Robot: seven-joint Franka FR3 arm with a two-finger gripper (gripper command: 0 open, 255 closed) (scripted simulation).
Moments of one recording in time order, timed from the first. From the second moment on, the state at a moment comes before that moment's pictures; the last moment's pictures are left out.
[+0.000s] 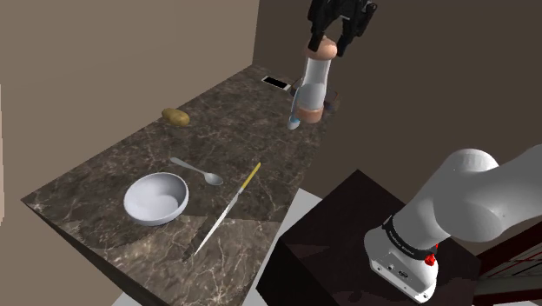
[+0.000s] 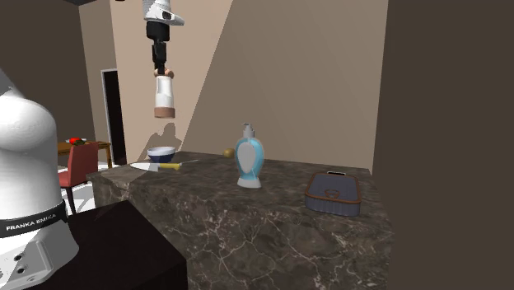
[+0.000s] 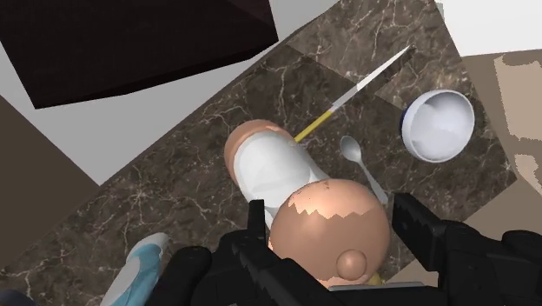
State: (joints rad) arm 0.14 -0.52 0.08 -2.00 0.19 1.54 0.45
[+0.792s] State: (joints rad) arm 0.22 -0.50 0.32 -1.98 0.27 1.59 0.75
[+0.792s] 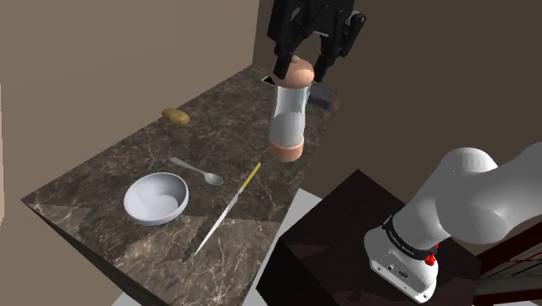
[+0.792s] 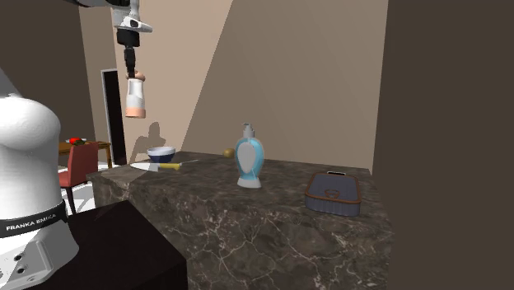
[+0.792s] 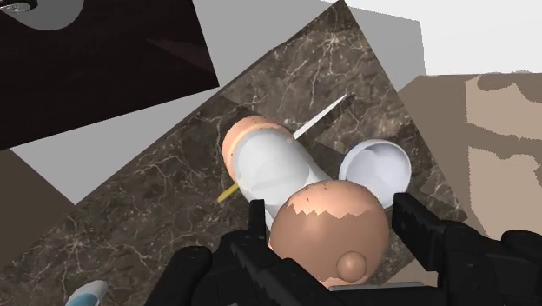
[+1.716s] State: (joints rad) arm 0.27 -0.27 0.64 -1.75 0.24 1.66 1.13
